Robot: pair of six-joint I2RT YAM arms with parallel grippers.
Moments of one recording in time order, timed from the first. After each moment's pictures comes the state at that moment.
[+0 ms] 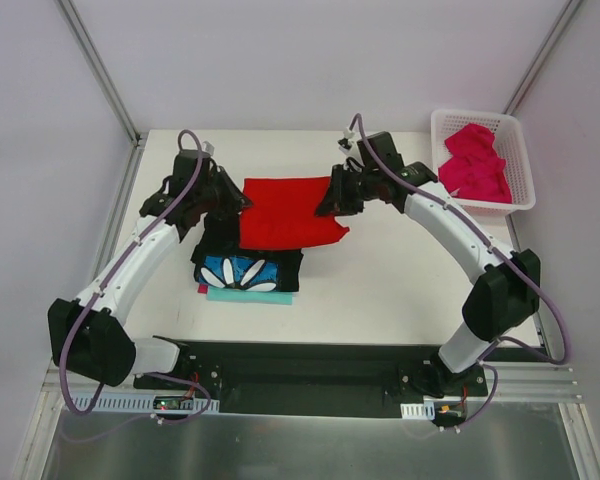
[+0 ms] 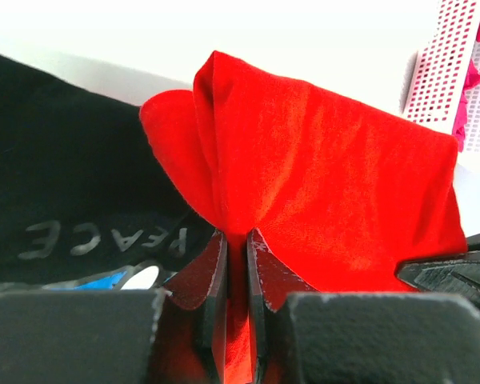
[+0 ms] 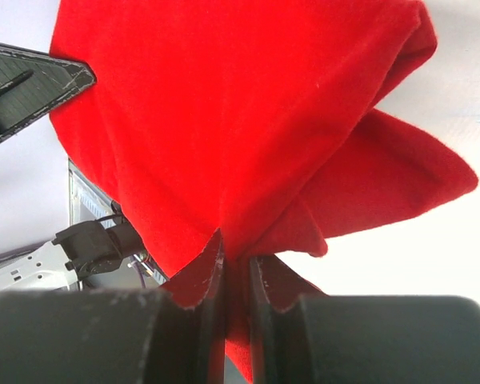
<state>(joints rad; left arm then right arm) -0.30 1.32 1.16 -0.50 0.19 -0.77 0.52 1.64 1.53 -0.70 -0.45 0.53</state>
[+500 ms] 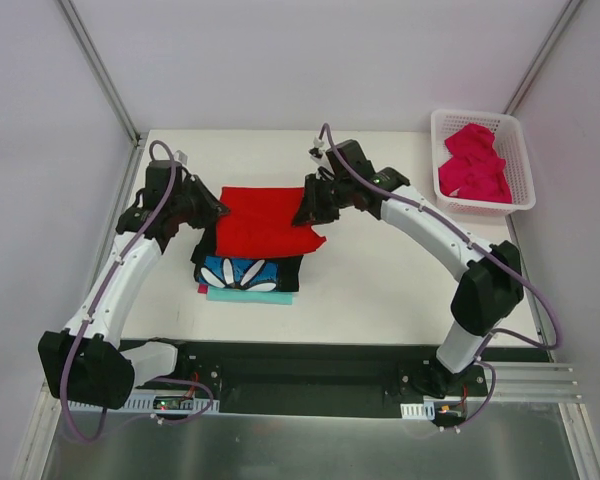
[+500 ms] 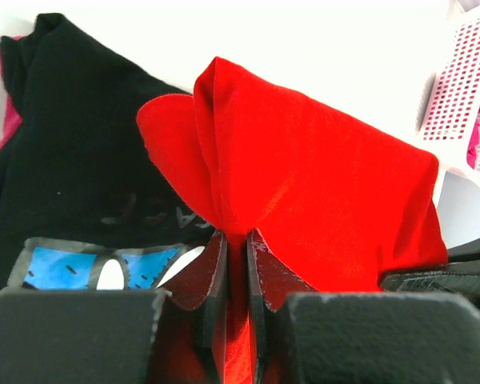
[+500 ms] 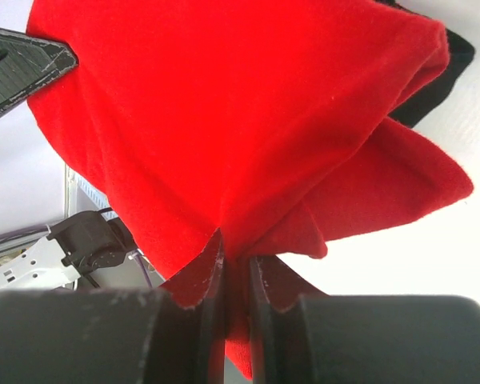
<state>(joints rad) -0.16 1.18 1.07 -0.56 0.23 -0.72 0.67 1.71 1.57 -0.66 -0.40 0.58</state>
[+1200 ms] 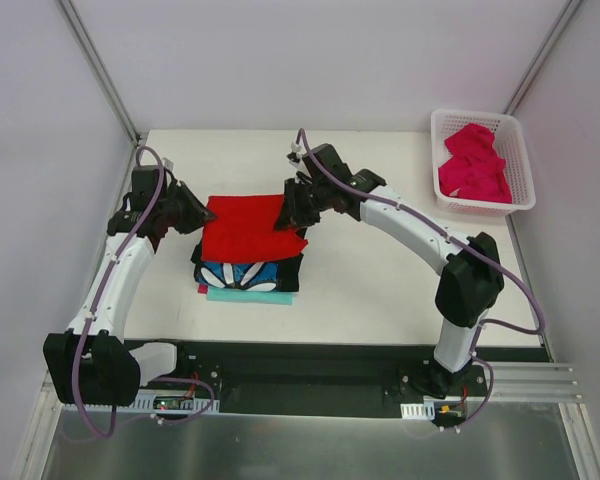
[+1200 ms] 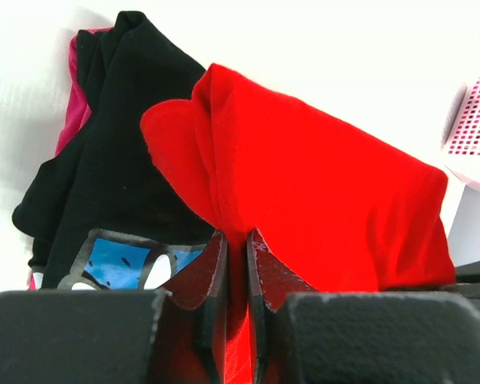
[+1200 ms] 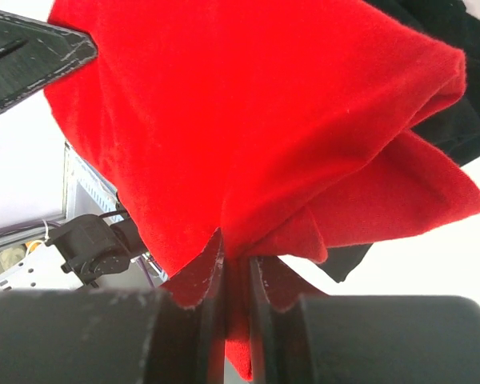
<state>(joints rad) -0.02 1.17 1.02 -0.60 0.29 -0.66 0.76 1.82 1.65 -0.63 -0.38 0.61</state>
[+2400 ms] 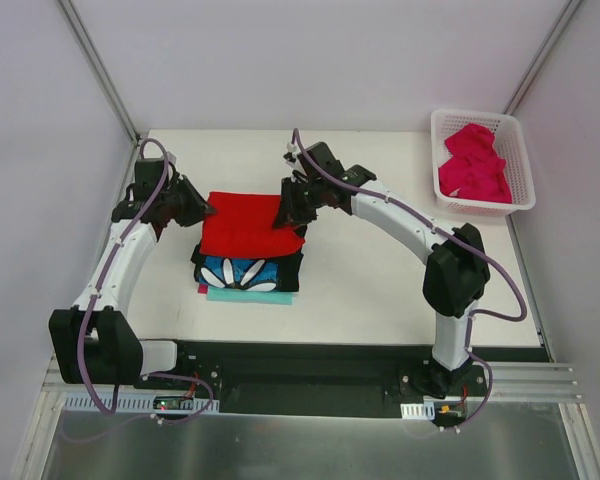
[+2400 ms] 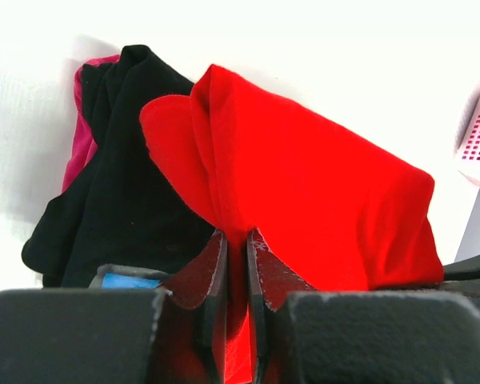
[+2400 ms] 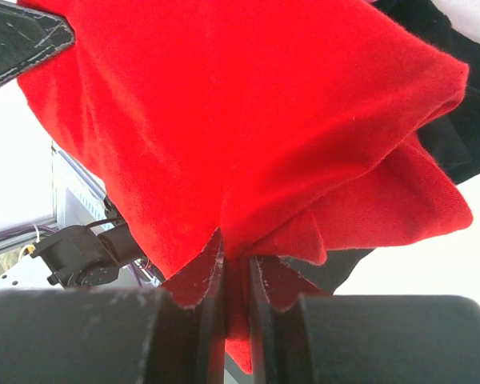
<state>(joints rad) 0.00 1.28 1.07 -0.56 0.30 -0.62 0.74 1.91 1.72 -0.65 -0.39 0.58</state>
